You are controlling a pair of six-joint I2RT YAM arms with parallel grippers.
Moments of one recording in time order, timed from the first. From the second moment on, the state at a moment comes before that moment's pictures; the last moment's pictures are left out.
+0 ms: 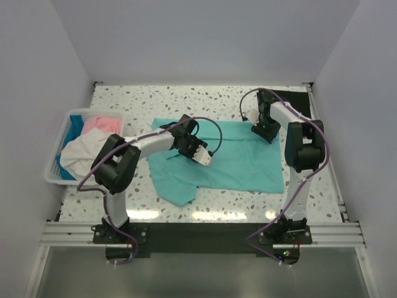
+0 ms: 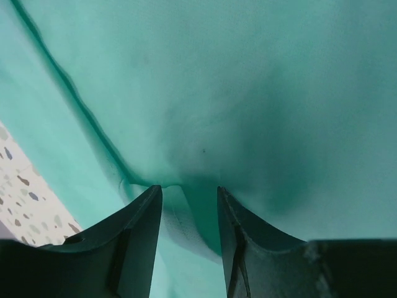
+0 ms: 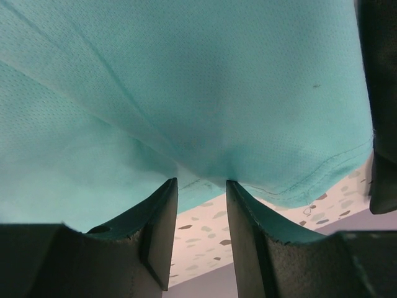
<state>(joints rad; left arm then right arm) -0.61 1.90 1.24 -0.44 0.30 1.51 0.10 2.12 1.61 -0.89 0.17 -0.82</state>
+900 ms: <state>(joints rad) -0.50 1.92 1.35 -0.43 0.45 1.32 0.10 2.12 1.66 -0.89 0.22 -0.92</state>
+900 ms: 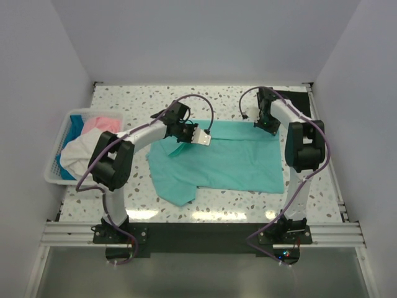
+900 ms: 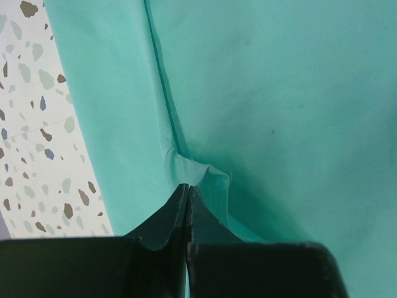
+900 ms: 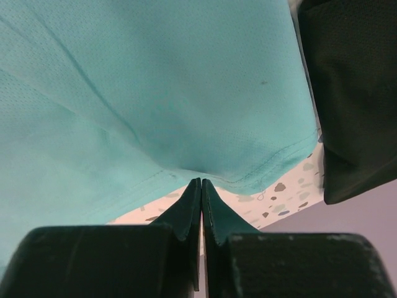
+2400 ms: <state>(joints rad) -0.50 1.92 1.36 -0.45 0.48 1.25 0.10 2.18 1.67 -0.95 0.19 -1.02</state>
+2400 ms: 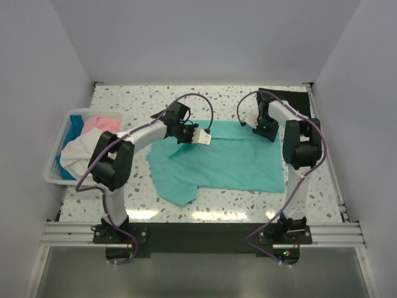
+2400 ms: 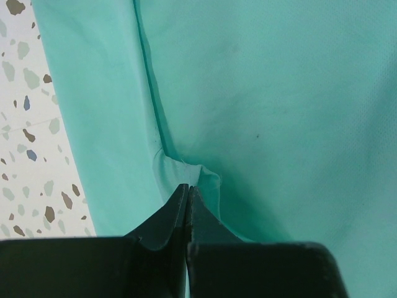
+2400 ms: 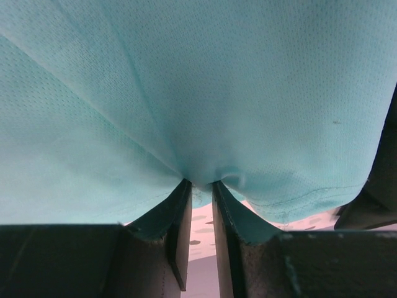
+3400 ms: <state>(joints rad) -0.50 1.90 1.34 -0.50 0.49 1.26 0.10 2.18 1.72 -1.00 0.19 -1.05</state>
